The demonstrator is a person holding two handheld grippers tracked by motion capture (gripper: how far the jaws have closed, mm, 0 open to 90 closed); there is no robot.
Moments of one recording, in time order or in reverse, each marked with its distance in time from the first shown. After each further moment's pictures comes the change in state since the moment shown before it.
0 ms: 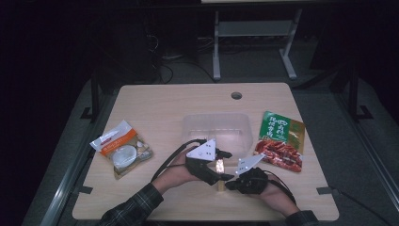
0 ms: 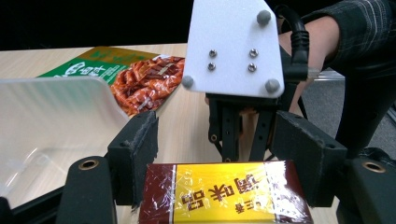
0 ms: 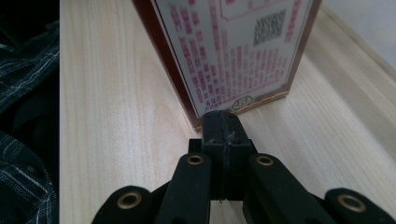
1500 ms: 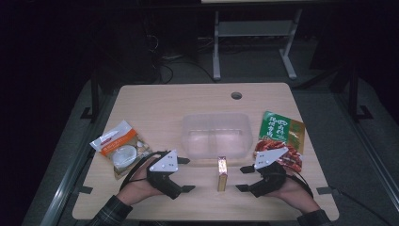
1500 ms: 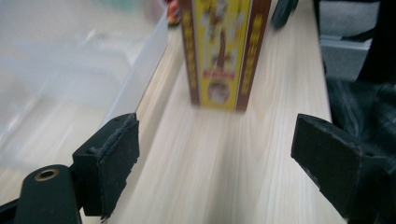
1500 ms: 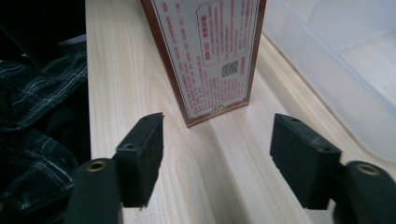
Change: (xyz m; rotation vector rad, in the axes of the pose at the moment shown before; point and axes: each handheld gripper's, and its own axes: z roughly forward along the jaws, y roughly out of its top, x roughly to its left) left arm -0.036 -0.055 -0.088 0.188 0.185 -0.132; right arm -0.004 -0.001 -0.056 -0.101 -0.018 -0.024
